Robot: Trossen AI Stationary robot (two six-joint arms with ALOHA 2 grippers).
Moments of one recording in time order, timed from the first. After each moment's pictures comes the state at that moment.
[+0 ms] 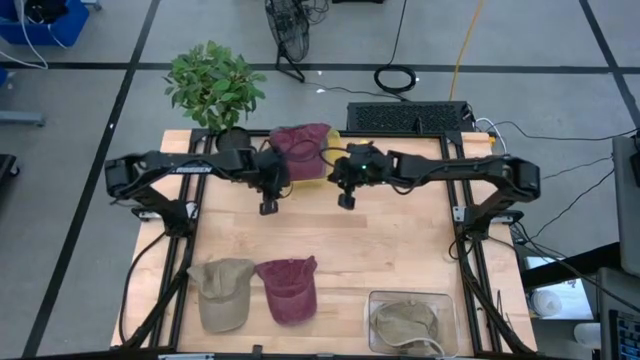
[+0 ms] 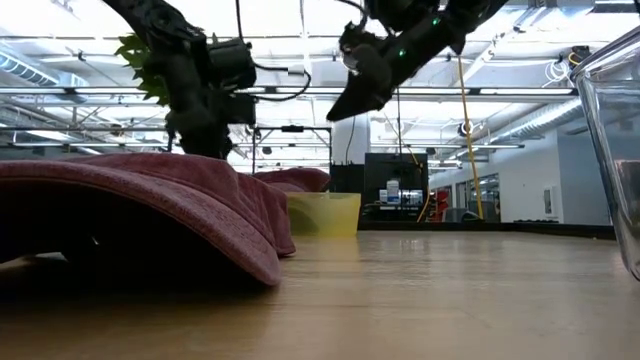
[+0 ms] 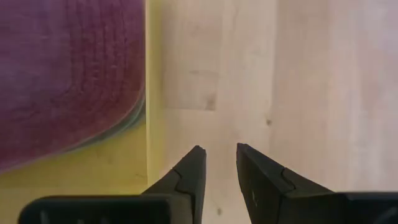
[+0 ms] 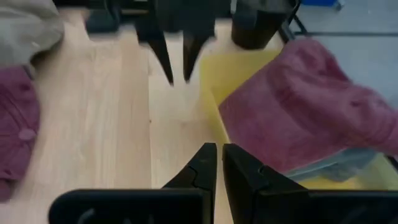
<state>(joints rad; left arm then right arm) 0.39 1.51 0.91 -0.54 0.12 0.29 -0.23 1.56 1.11 -0.14 0.00 -0.12</state>
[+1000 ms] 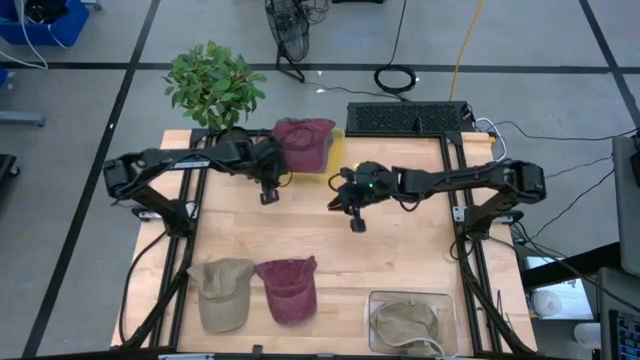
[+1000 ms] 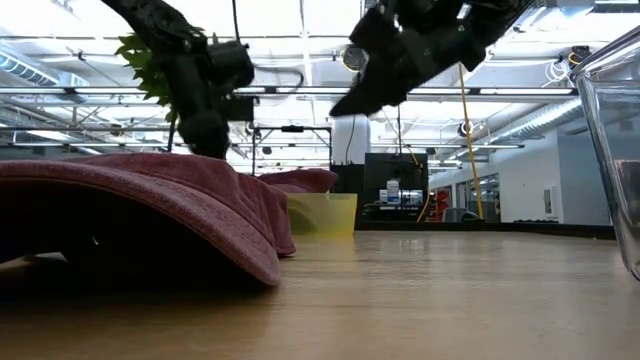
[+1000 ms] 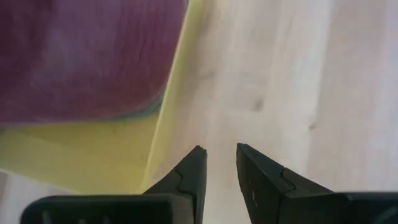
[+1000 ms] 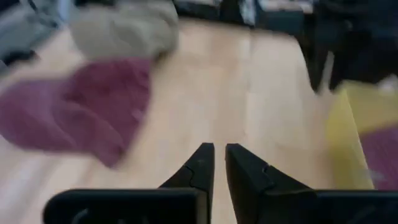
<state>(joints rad) 0.45 1.47 0.94 -0.56 0.06 0.27 -0.14 1.53 0.94 0.08 -0.27 -0.20</state>
